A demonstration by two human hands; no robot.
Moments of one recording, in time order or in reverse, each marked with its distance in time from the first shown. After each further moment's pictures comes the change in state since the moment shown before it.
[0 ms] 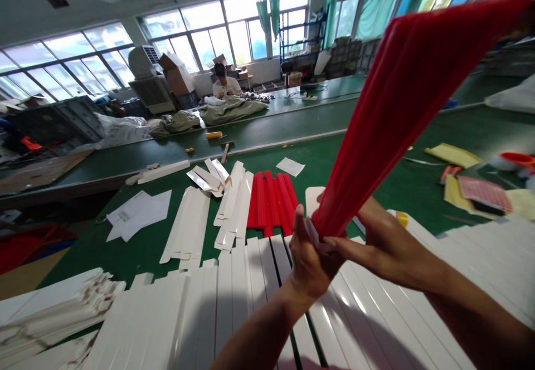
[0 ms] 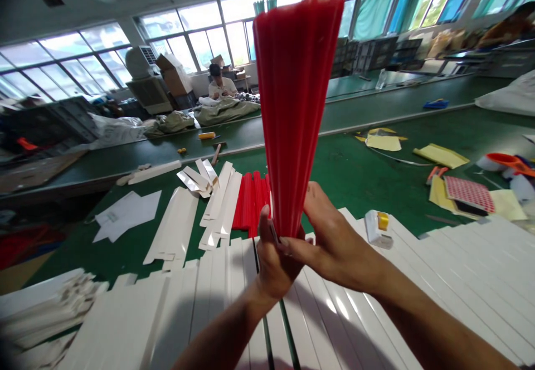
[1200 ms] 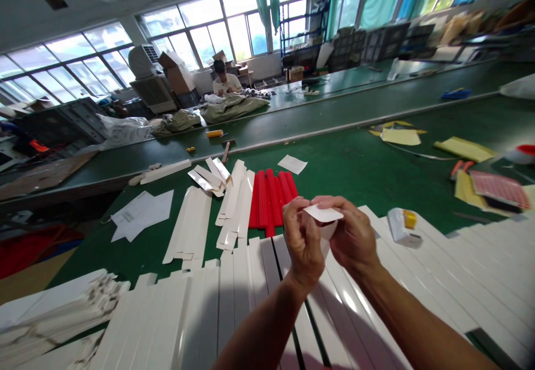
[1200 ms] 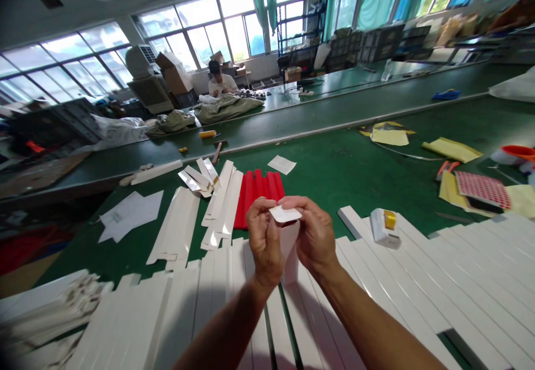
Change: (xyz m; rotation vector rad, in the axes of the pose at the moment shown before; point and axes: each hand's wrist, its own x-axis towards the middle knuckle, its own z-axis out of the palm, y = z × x) left_hand 0.027 -0.004 0.002 -0.415 0.085 -0.270; right_hand 0.008 0.037 0.088 1.117 0.692 0.450
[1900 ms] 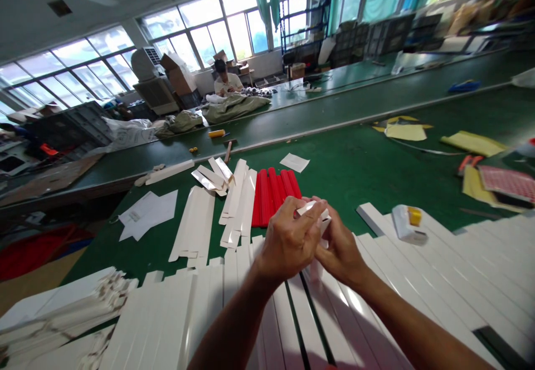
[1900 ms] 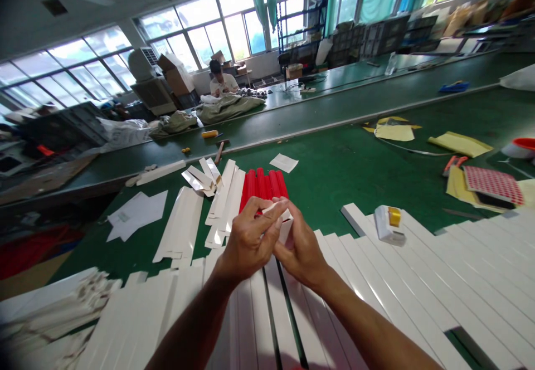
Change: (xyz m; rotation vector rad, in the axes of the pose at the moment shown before) left_hand 0.053 0.045 -0.046 0.582 -0.582 0.393; right_hand -0.029 0.030 -0.027 -0.786 -0.344 -0.283
